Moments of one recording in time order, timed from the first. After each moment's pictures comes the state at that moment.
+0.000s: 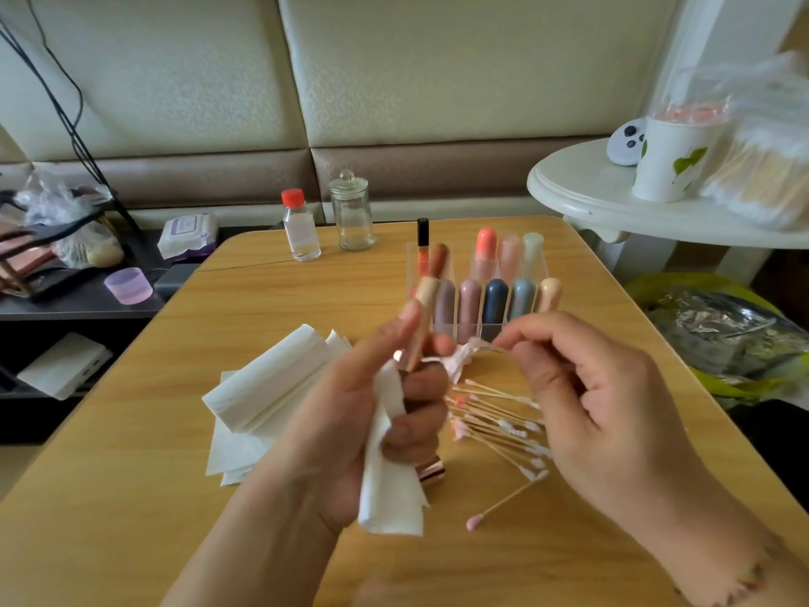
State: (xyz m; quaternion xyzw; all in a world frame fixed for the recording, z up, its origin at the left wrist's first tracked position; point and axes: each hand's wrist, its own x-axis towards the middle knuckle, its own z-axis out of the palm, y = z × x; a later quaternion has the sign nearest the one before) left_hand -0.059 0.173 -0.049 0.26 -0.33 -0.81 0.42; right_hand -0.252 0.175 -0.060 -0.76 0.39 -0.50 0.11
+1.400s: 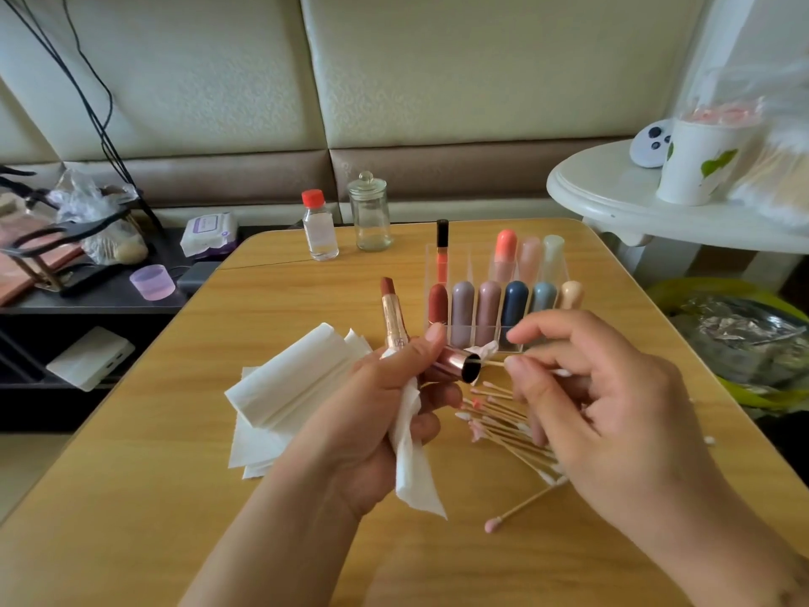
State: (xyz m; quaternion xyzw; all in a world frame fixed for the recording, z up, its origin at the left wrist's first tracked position) left_hand -0.069 0.174 -0.042 0.43 -0.29 -0.70 0.50; right_hand -0.244 0.180 -0.059 -0.76 0.39 -0.50 0.15
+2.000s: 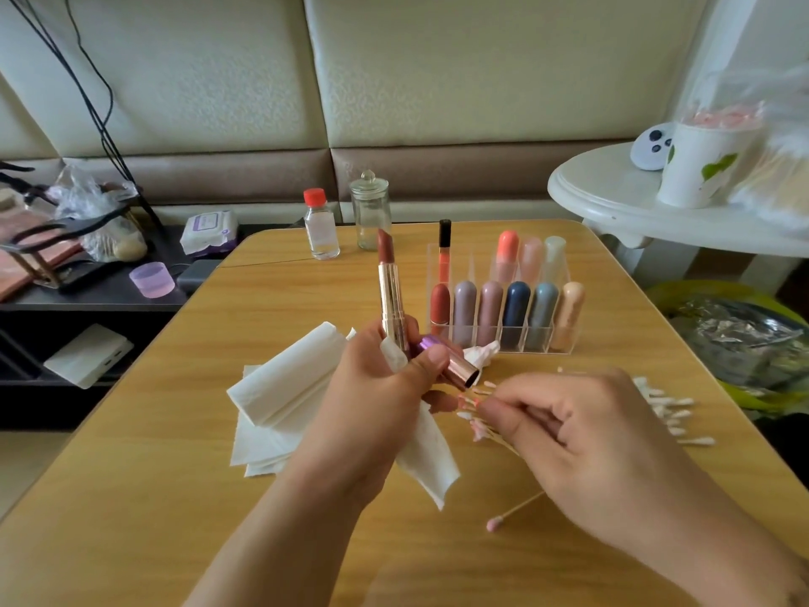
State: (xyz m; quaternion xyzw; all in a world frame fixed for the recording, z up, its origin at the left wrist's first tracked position) left_hand -0.068 0.175 -0.048 0.45 -0.43 -0.54 0.57; right_hand -0.242 0.182 -0.062 -0.80 0.43 -0.39 0.18
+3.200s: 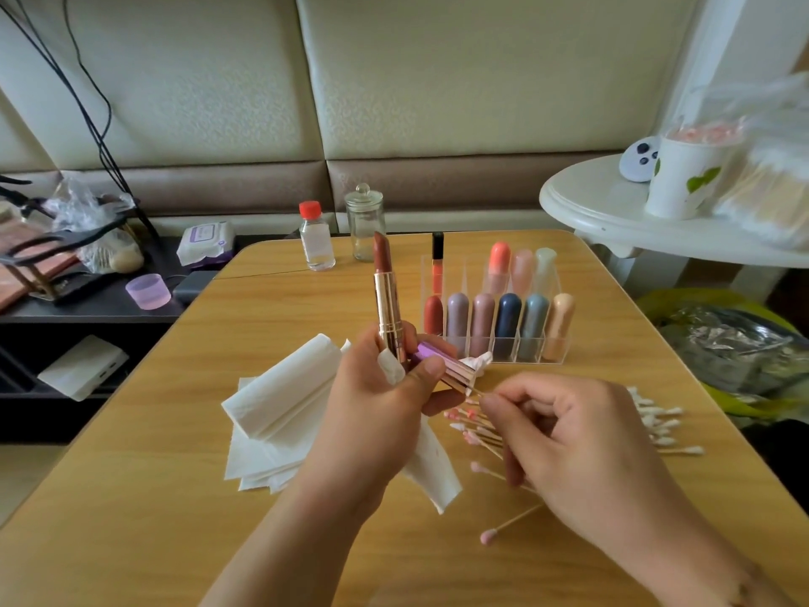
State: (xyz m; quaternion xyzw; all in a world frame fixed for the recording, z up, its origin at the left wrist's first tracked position) left_hand -0.075 0.176 -0.050 0.44 -0.47 -0.49 0.59; right_hand -0.235 0.184 -0.062 -0.72 0.47 -0.44 0.26
